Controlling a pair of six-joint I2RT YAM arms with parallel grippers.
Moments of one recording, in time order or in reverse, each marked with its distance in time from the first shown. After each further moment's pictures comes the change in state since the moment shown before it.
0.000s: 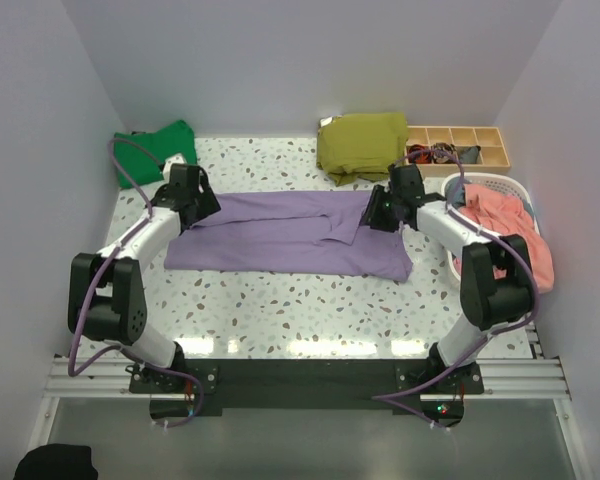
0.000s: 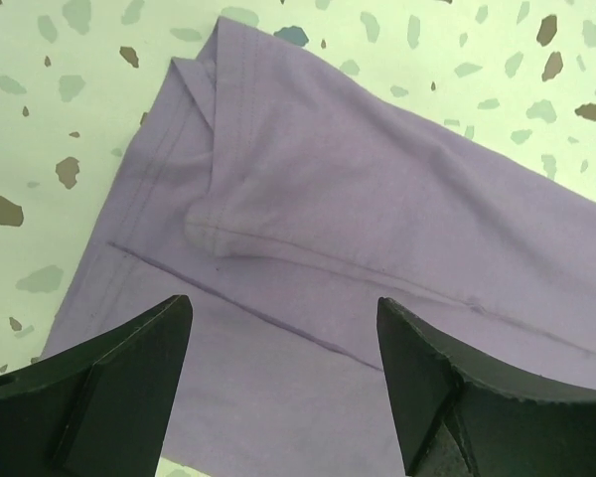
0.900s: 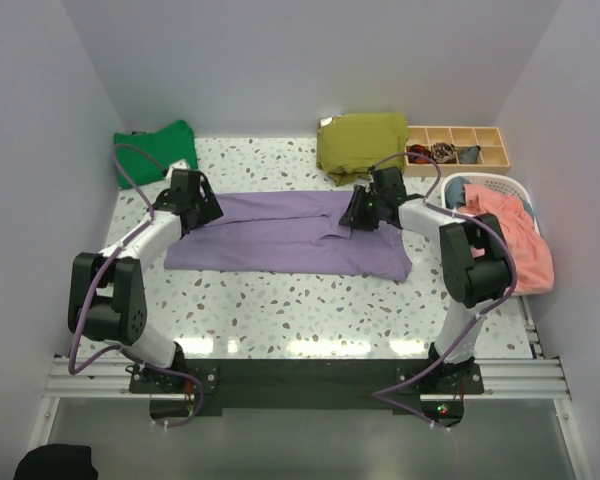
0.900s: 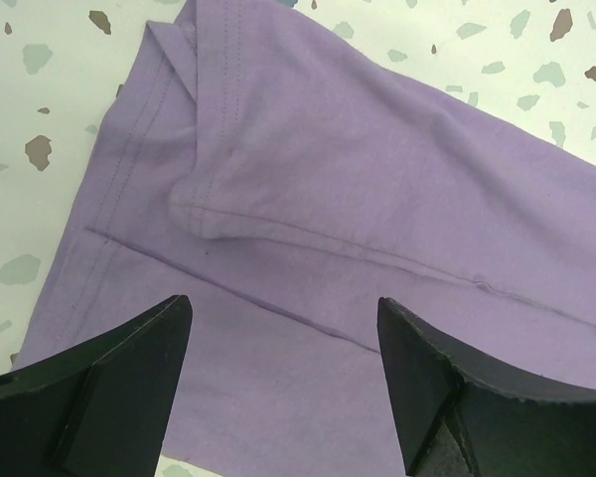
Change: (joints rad) left arm 0.000 -0.003 -0.049 0.026 0.055 0.013; right arm 0.053 0.179 0.004 0.183 -0.133 0.061
